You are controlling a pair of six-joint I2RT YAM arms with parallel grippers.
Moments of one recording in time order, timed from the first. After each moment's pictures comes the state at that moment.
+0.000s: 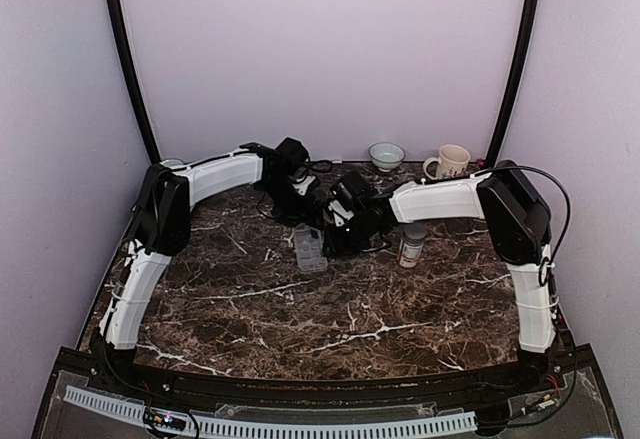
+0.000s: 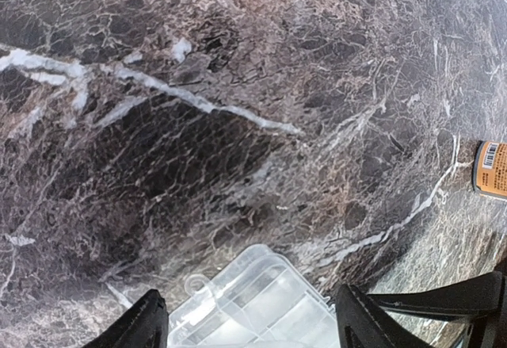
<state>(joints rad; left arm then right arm) -0.60 2.47 2.20 -0.95 0.31 -0.23 0.80 2.15 1.54 -0.42 -0.17 0.46</state>
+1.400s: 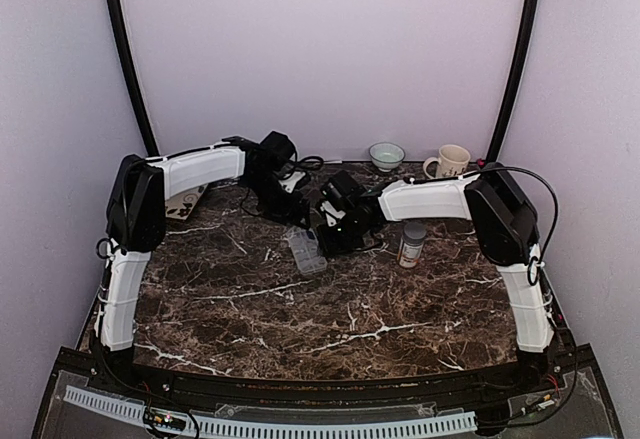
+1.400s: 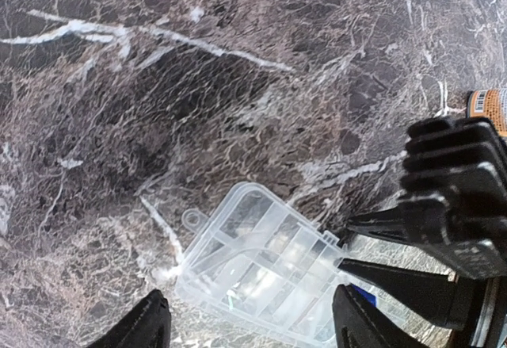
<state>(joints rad) -0.58 2.27 1.97 -0.91 0.27 -0.12 0.81 2.23 1.66 -0.50 -0.13 0.44</state>
